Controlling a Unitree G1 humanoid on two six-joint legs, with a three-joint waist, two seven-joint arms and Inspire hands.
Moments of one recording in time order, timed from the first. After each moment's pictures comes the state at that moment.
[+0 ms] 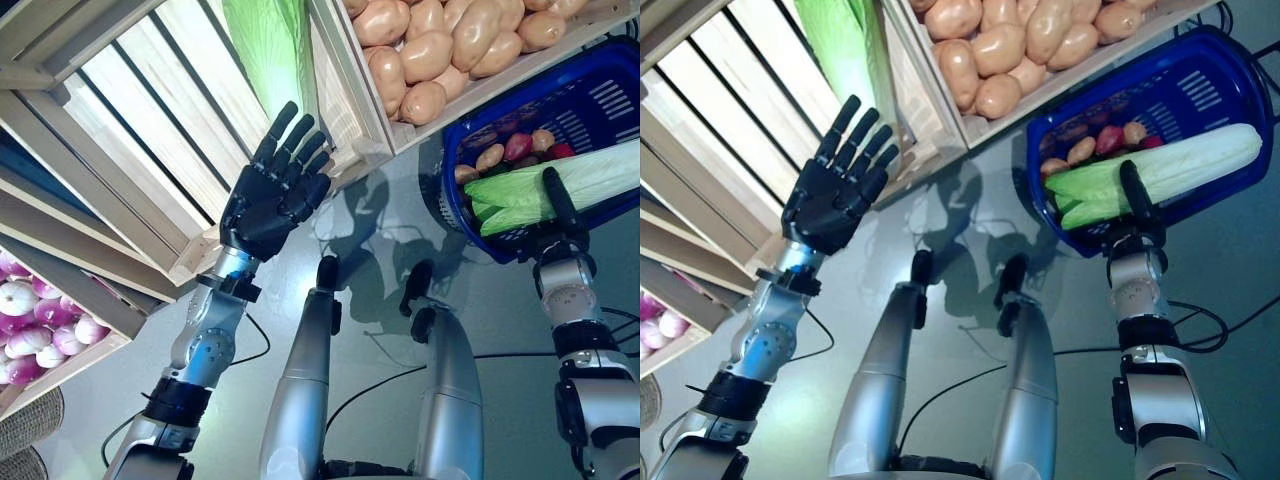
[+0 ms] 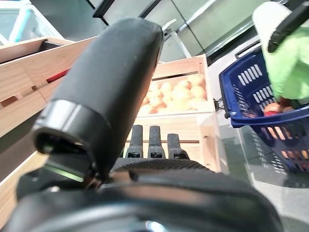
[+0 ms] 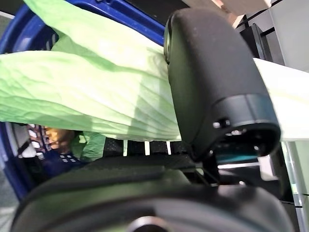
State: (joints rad) left arm -0.31 0.50 -0.18 0.01 -1.13 -0.15 -0.30; right arm -0.69 -0.57 -0.07 0.82 1.26 -0.09 -0.27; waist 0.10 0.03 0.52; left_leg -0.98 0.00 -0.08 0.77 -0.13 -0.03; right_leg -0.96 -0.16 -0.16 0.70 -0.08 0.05
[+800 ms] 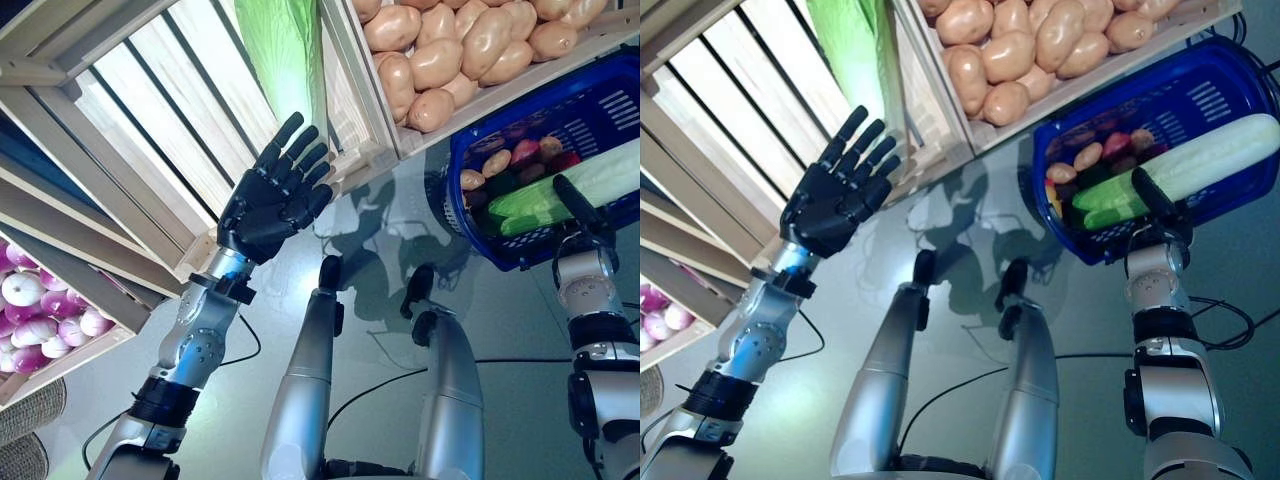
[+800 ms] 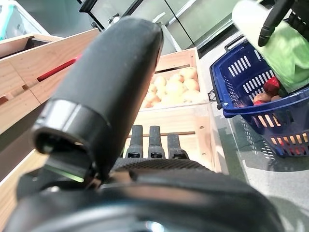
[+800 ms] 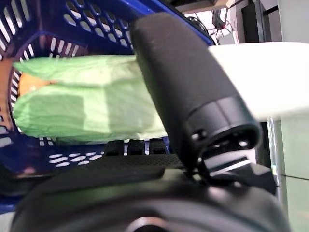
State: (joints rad) left arm -0.31 0.53 -0.17 0.01 -1.13 -0.14 -0.29; right arm -0.72 -0.62 -0.07 0.83 1.23 -0.08 -0.44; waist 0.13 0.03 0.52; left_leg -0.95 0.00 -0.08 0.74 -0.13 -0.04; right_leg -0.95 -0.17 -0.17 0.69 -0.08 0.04
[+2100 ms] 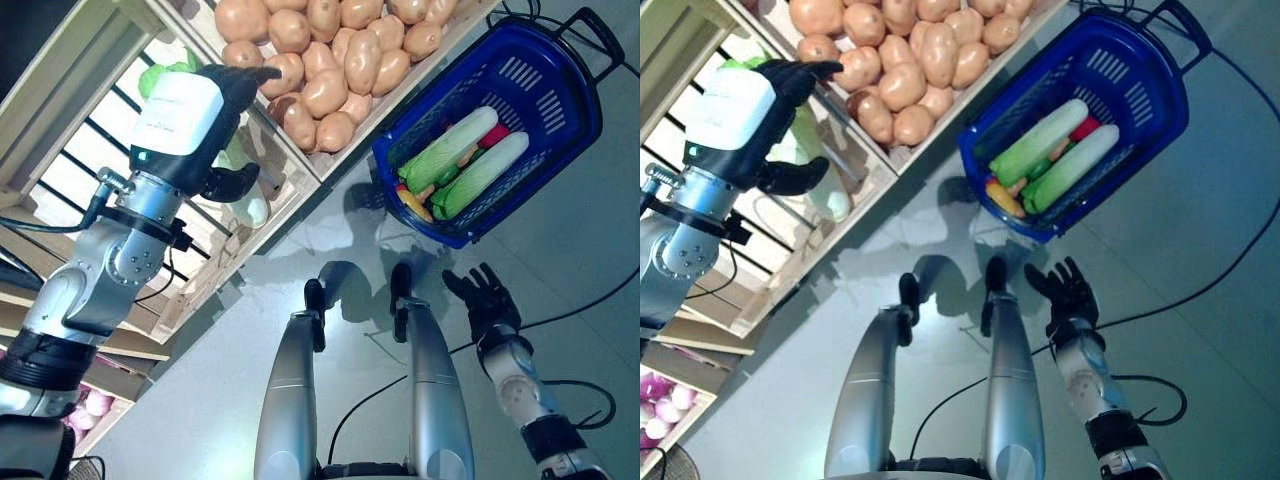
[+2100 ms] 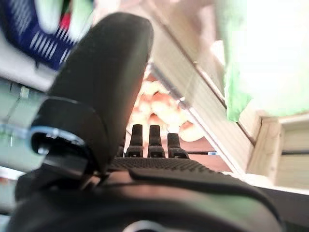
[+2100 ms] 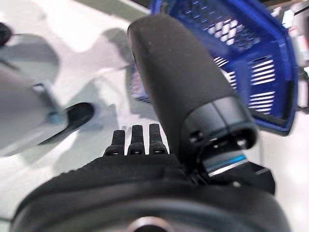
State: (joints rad) left arm -0.50 1.08 -0.24 -0.04 0.57 -0.10 0.19; right arm -0.14 -0.42 0.19 0.38 1.02 -0.09 -0.32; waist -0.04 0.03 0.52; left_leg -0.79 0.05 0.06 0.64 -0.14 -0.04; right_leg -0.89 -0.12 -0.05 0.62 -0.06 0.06
